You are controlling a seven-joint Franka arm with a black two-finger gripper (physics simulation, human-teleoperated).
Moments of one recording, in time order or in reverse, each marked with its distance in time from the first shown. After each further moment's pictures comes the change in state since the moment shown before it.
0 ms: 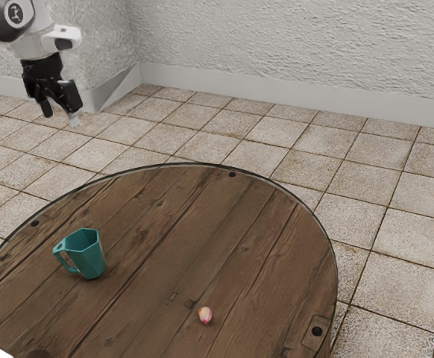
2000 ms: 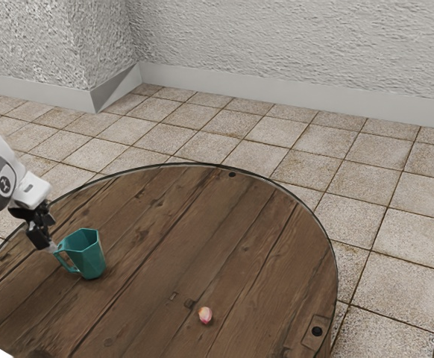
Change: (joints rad) arm -0.065 -0.145 0.243 -0.941 -0.191 0.936 0.980
